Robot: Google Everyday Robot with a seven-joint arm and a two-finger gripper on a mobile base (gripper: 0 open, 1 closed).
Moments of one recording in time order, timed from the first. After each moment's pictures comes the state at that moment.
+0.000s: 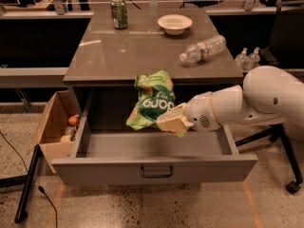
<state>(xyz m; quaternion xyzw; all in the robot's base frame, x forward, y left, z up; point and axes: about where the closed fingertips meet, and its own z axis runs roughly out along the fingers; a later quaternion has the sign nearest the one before) 0.505 -0.039 0.807 -0.45 0.75 0.32 0.35</state>
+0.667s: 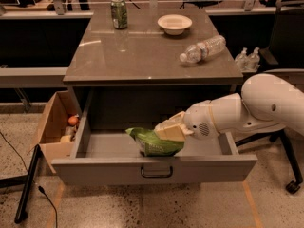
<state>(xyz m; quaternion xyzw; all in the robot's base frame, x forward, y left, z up) 0.486 -0.033 0.794 -0.44 0.76 0.35 0.32</state>
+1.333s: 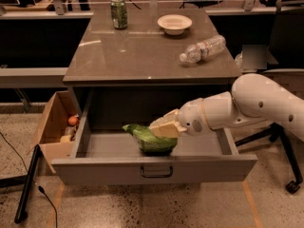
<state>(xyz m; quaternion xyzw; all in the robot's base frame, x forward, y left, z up) 0.504 -0.023 0.781 -0.46 0.74 0.36 0.33</state>
